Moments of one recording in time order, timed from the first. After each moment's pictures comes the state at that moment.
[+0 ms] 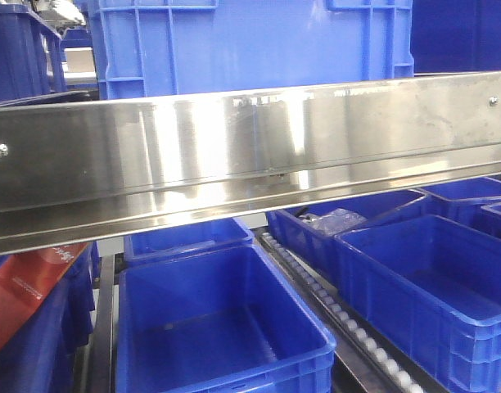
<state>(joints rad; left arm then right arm) 0.04 0.00 0.00 0.05 0.06 -0.10 0.24 0.21 -0.46 -0.02 0.33 0.02</state>
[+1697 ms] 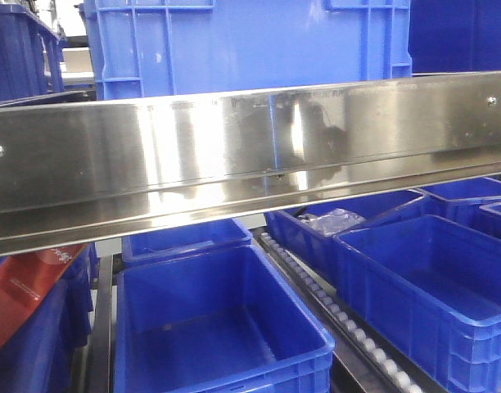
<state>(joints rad) 0.04 0.00 0.00 0.05 0.06 -0.10 -0.20 0.00 0.00 0.04 0.05 -0.12</state>
